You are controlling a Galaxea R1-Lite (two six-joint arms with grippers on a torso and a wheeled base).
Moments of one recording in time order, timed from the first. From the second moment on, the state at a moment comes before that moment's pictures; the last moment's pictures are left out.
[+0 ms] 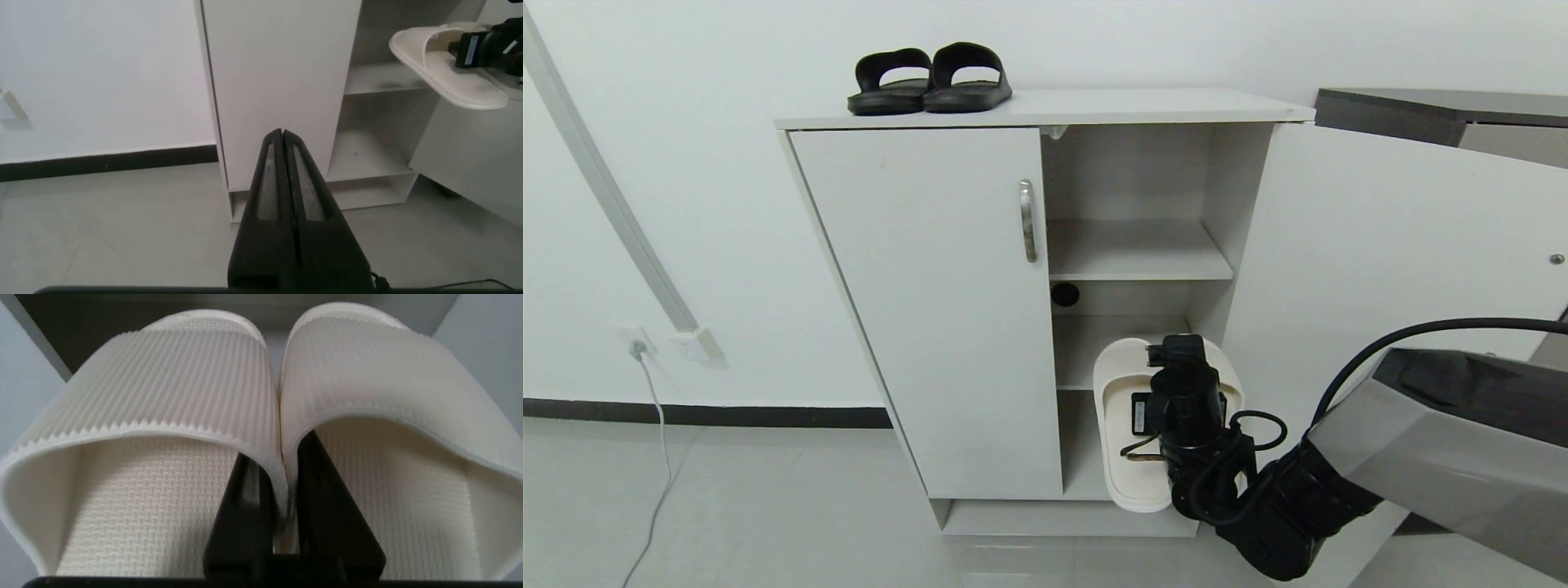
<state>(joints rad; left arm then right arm) 0.00 0.00 0.00 0.00 -0.09 0.02 0.76 2.24 -1.00 -1.02 -0.77 0.18</state>
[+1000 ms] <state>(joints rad) 0.00 0.00 0.00 0.00 -0.09 0.02 0.78 2.32 -1.04 -1.05 -0.72 0.17</state>
